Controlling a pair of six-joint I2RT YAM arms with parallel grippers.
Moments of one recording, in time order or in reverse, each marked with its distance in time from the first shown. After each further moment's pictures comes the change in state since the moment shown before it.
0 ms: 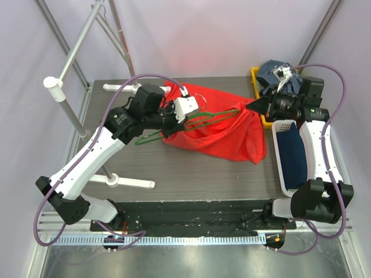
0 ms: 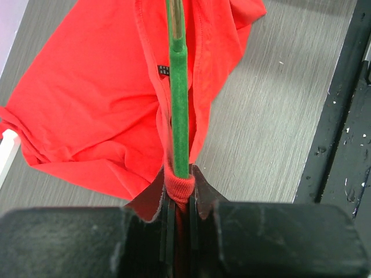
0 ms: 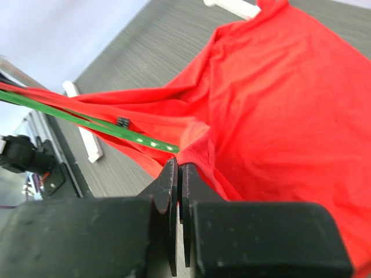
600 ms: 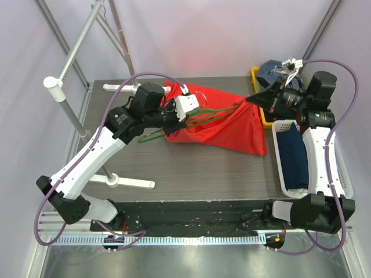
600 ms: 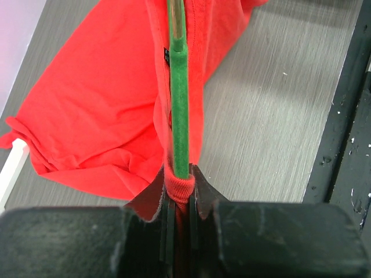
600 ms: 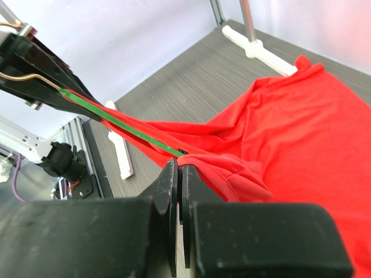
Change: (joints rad) left arm 0.000 0.005 0.000 0.043 0.002 0.000; right arm 0.002 -0.089 0.023 0.223 -0.159 0.233
